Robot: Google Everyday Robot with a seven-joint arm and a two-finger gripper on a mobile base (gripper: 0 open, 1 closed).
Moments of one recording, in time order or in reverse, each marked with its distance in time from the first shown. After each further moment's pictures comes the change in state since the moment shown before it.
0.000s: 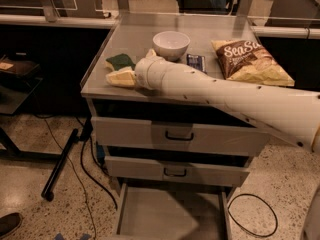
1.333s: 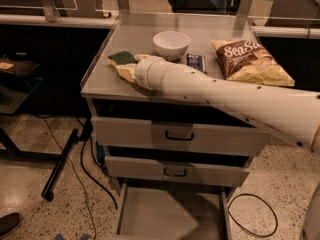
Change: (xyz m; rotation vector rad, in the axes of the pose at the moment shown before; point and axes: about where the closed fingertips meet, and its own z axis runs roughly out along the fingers) arm 0.000 0.000 0.000 0.000 0.000 0.000
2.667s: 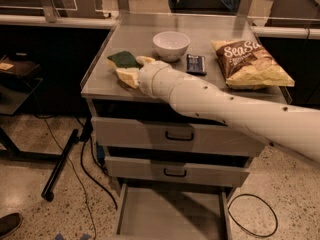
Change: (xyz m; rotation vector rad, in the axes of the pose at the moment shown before) arm -0.016 0.020 -0.050 0.010 -0.074 -0.009
